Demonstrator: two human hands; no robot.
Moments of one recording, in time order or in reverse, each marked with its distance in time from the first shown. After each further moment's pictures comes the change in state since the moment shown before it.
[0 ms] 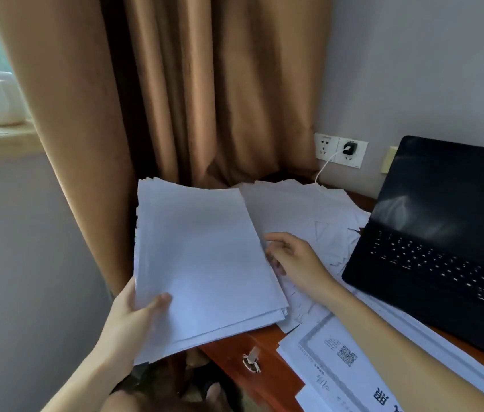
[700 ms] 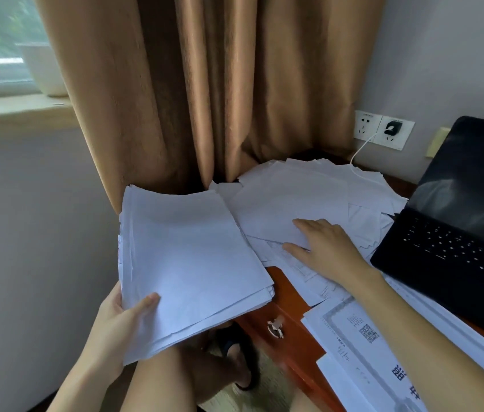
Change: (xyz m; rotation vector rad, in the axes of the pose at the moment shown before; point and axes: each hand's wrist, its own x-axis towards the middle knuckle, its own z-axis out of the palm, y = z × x) left_hand -0.052 -0.014 -0.060 -0.082 0.147 -0.132; right_hand 0.001 0.011 -0.005 -1.067 -0.100 -0.301
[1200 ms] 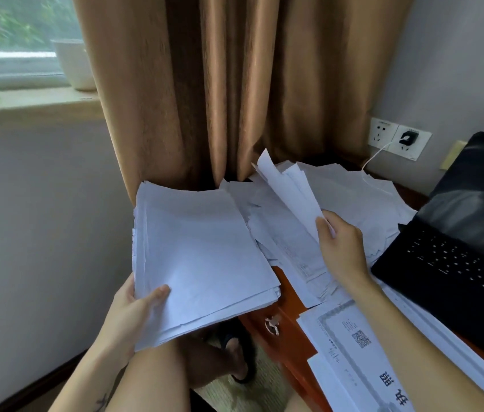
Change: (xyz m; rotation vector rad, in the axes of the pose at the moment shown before) left_hand -0.013 0.004 0.008 -0.046 0.014 -0.050; right_hand -0.003 -0.003 -0.008 0.648 0.374 0.174
